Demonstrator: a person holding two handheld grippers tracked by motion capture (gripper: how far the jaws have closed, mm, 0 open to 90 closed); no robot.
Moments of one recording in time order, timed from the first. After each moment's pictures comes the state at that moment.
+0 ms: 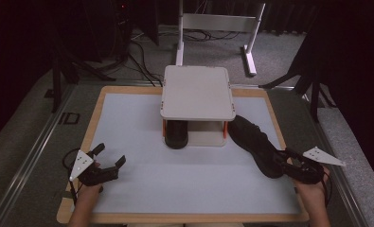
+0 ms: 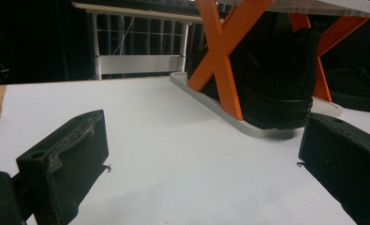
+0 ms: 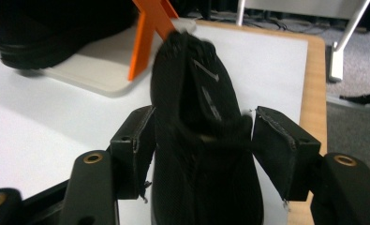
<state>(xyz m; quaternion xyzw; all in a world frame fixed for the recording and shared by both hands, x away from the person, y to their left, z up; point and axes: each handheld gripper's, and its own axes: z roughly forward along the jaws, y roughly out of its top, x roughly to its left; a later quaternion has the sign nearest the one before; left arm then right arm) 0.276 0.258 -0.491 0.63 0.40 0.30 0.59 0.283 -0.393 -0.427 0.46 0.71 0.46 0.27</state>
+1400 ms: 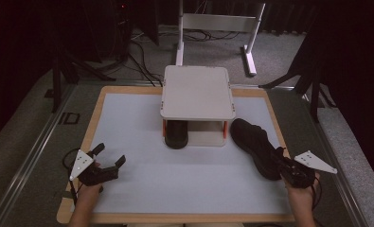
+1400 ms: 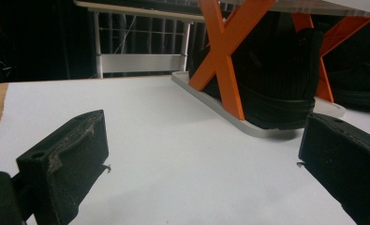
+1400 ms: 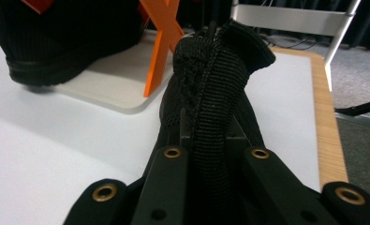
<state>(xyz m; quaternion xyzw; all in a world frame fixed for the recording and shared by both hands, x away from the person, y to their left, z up) 0.277 0.258 -0.491 0.63 0.41 0.30 0.59 0.267 -0.358 -0.420 0.45 0.69 0.47 0.30</state>
